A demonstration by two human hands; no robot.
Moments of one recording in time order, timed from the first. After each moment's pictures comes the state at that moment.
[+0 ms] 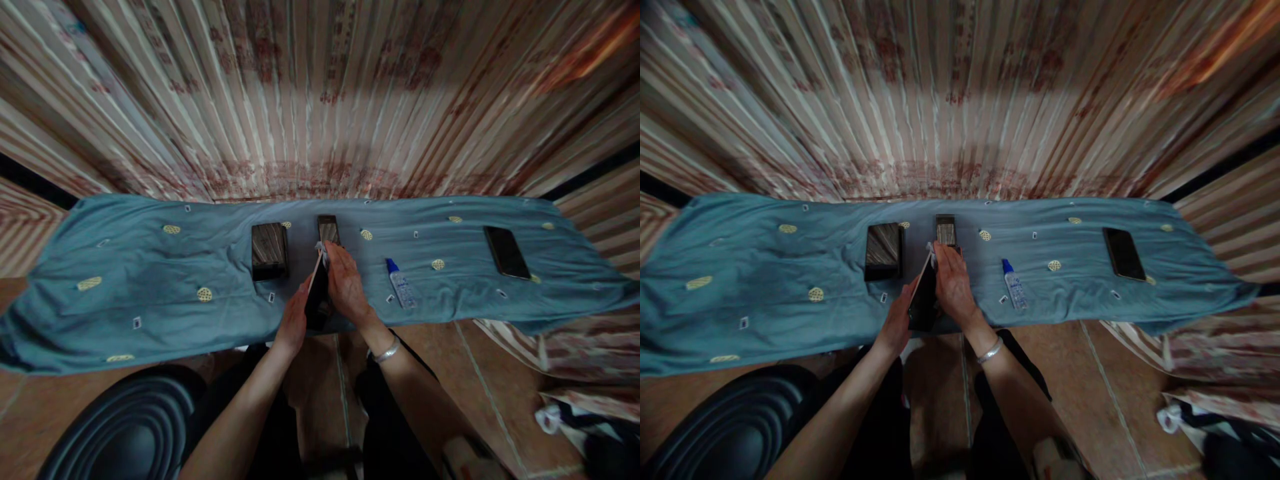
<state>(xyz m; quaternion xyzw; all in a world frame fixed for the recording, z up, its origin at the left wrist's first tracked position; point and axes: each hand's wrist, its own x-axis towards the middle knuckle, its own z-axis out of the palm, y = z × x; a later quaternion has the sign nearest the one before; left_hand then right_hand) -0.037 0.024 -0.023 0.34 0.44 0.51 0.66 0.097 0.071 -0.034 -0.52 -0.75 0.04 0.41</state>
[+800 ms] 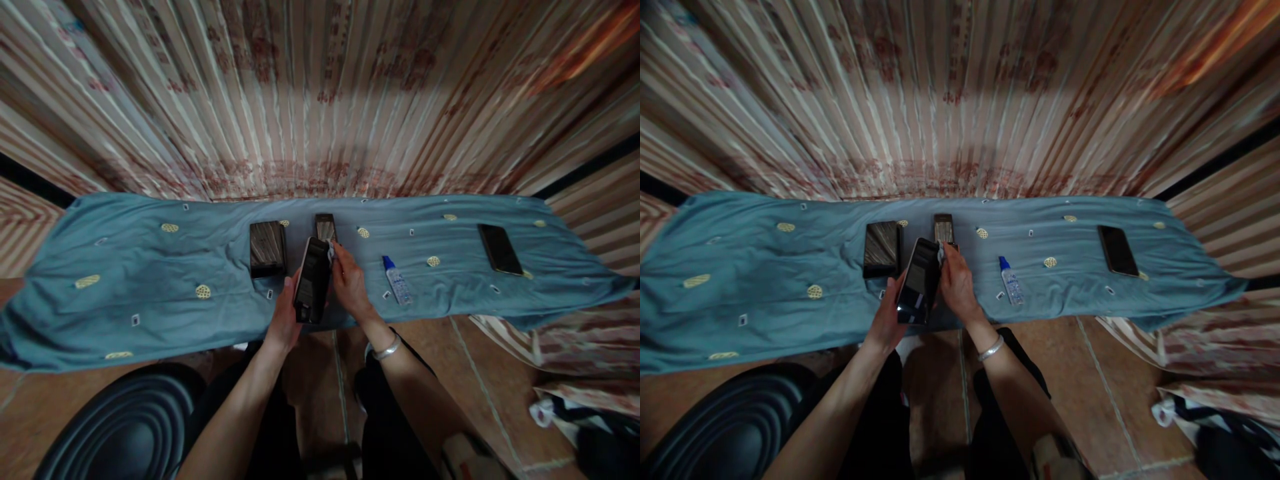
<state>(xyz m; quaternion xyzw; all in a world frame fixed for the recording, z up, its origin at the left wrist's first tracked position) -0.040 0.021 -0.003 0.21 0.38 0.53 0.73 0.106 0.073 -0.046 -0.54 -0.66 0.16 0.49</state>
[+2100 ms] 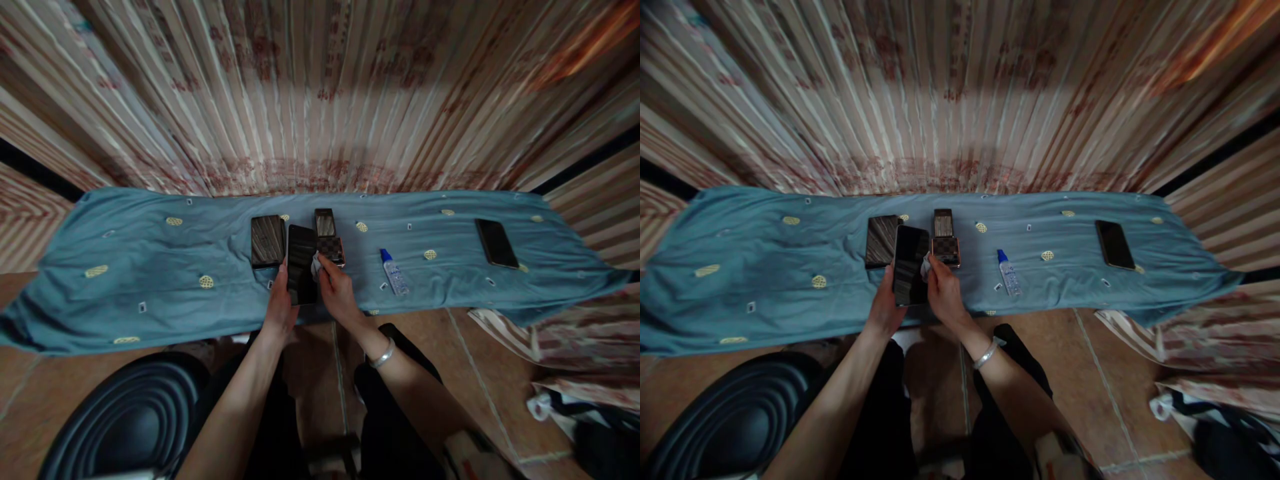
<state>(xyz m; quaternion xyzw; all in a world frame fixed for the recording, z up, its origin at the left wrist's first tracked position) -0.036 0.027 0.002 0.20 0.40 0.60 0.66 0.081 0.039 -0.049 -0.53 -0.64 0.24 0.49</state>
